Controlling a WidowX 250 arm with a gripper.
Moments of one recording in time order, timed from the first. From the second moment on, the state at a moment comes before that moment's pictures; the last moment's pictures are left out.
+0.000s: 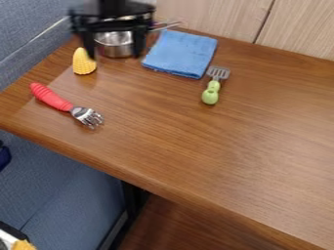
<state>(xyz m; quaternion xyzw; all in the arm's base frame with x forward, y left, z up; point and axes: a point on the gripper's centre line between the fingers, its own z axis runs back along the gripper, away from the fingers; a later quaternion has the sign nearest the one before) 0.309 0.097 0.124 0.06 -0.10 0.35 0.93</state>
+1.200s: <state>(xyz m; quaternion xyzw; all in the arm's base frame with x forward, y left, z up) 0.265 0.162 0.042 0.08 -0.04 0.61 0.79</state>
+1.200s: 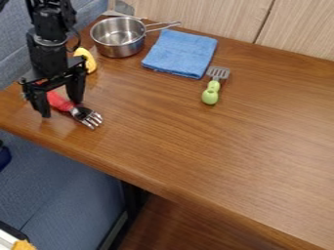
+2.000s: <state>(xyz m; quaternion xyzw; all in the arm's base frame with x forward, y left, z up) 0.270 0.156 0.039 0.08 -0.08 0.60 0.79</state>
